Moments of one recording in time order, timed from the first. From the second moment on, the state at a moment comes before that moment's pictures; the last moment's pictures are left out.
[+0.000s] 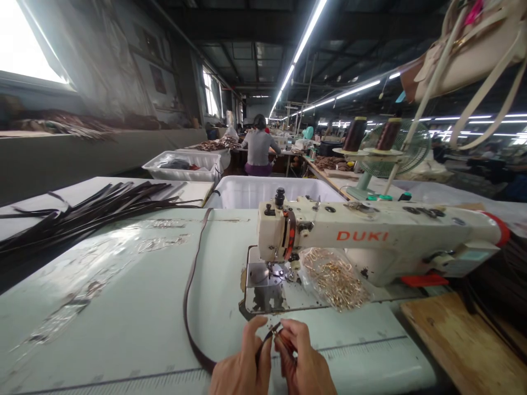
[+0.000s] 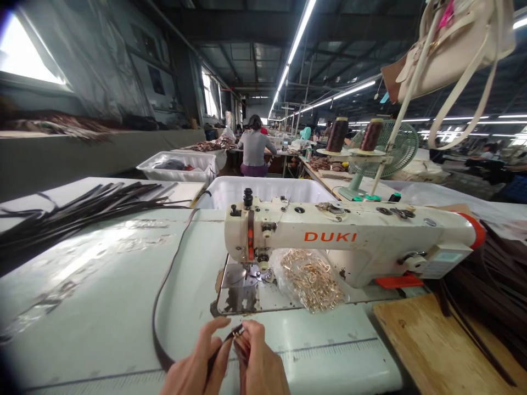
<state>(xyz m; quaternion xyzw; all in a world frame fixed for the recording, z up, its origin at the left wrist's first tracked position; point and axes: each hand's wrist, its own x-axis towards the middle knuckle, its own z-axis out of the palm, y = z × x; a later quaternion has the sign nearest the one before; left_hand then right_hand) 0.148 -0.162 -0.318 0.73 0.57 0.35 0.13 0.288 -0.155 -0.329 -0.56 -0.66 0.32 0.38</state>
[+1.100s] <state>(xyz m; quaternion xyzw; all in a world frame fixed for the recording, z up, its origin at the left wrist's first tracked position) 0.116 -0.156 -0.280 0.83 0.42 0.25 0.29 0.314 -0.144 -0.266 -0.36 -0.89 0.22 0.20</state>
